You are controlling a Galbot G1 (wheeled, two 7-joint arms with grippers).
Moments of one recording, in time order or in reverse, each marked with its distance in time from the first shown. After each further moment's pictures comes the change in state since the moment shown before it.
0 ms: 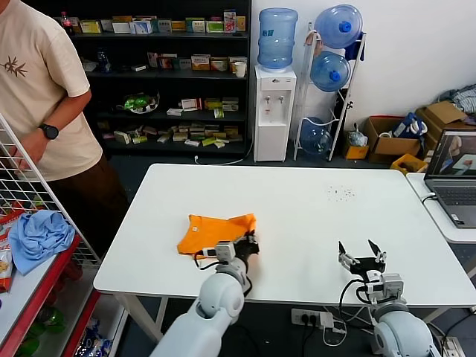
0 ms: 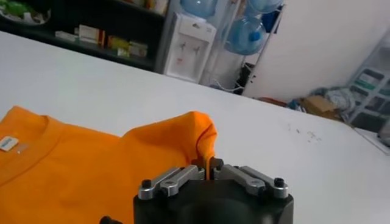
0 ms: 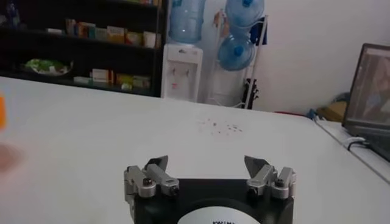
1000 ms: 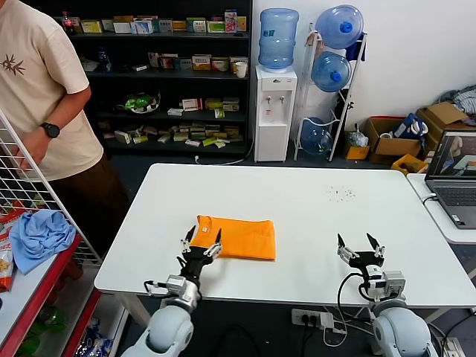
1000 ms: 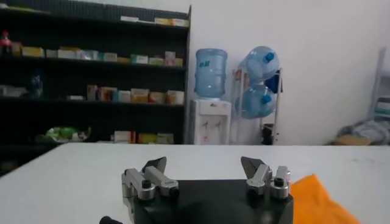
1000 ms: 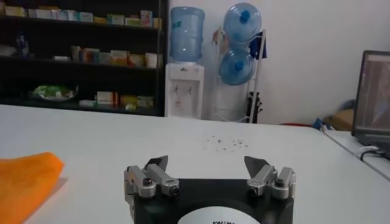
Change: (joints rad) left arm 0.195 0.237 -0.152 -0.018 0.299 -0.482 0.184; right arm 0.038 0.103 0.070 -0.050 -0.053 0.072 -0.121
